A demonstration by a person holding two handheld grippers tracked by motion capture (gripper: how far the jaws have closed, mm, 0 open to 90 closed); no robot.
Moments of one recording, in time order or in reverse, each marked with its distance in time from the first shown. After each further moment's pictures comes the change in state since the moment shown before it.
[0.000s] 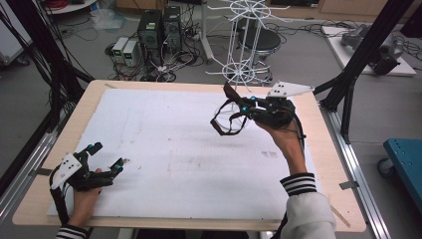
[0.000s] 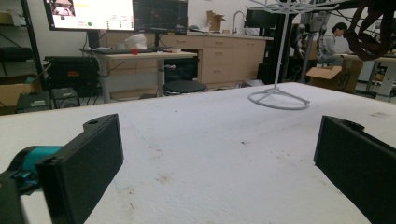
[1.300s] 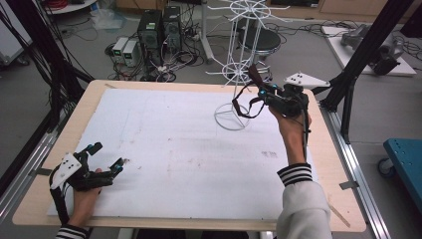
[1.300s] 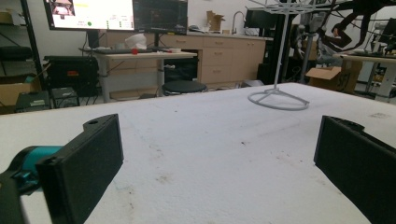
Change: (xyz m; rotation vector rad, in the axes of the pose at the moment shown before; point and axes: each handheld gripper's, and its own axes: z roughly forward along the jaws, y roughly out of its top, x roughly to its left) left arm 0.000 0.000 0.000 -0.002 0.001 -0.005; right arm -0.033 -0.001 -0.009 -0.030 -0.332 0.134
